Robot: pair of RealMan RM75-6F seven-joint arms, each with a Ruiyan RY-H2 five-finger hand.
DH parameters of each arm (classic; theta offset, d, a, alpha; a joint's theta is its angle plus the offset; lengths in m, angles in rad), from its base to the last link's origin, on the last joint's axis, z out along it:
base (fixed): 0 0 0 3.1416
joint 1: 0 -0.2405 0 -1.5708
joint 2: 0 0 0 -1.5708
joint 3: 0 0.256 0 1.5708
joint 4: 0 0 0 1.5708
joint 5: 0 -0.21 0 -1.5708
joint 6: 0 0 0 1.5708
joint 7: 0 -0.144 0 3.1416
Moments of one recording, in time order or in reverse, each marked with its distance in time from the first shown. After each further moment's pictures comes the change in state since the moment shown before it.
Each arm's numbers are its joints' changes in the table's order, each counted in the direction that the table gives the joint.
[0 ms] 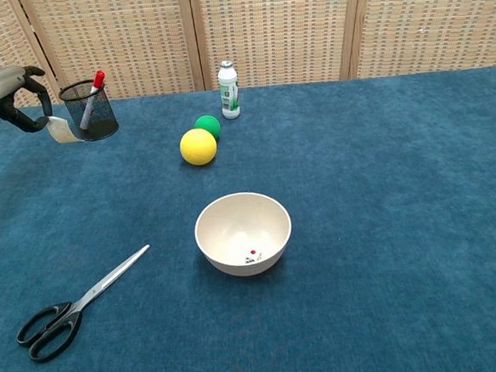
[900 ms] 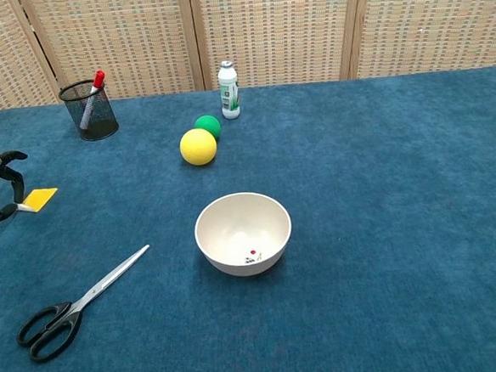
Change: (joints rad) left arm -0.204 0.025 0.206 -0.008 -0.168 -0.069 0.106; right arm 0.009 -0.006 -0.005 0.012 0.023 -0.025 0.001
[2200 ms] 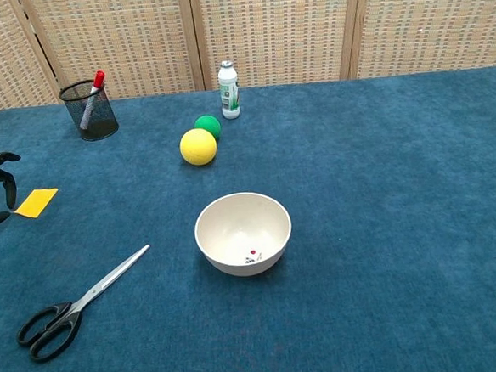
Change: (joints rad) left arm -0.020 -0.056 0.035 0.057 -0.026 -0.016 0.044; right arm 0.000 0.001 0.001 0.004 0.001 -0.003 0.013
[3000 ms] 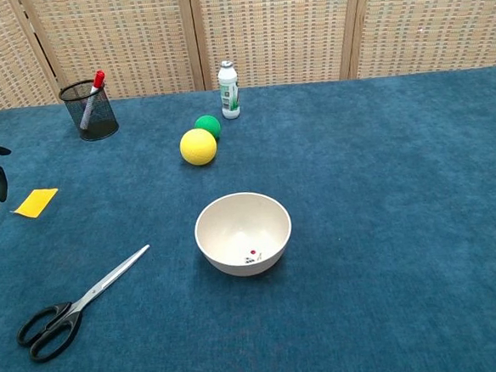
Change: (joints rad) left arm -0.011 -0.092 -0.017 0.133 0.040 0.017 -0.022; right arm 0.002 0.001 0.001 0.002 0.002 -0.004 0.004
